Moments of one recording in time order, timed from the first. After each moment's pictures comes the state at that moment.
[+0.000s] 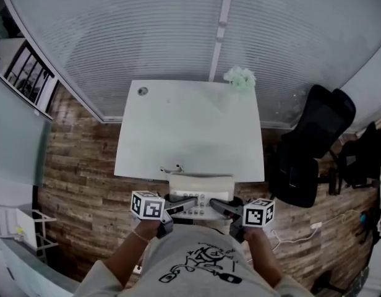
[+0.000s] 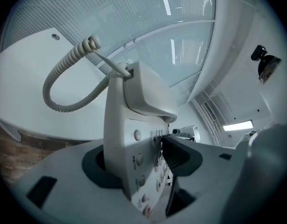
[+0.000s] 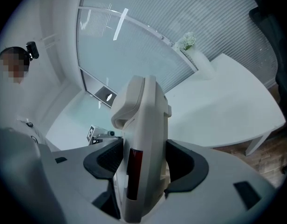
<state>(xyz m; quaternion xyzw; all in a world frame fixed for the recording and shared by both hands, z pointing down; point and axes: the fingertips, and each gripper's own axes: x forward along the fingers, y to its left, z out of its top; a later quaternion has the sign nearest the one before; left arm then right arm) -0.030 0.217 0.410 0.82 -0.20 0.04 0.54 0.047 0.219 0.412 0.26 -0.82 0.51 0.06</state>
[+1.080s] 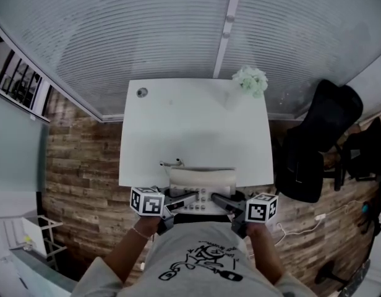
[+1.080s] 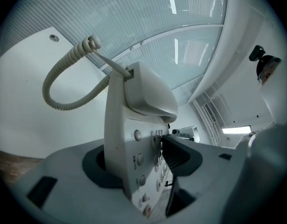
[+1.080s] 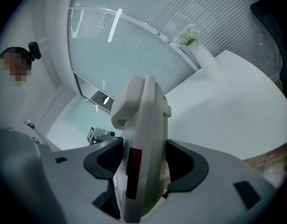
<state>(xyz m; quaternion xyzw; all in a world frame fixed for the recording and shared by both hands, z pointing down) -0.069 0.150 0.417 0.81 -0.19 0.04 0.55 0.008 0.154 0.416 0.26 -0.81 0.52 0.05</state>
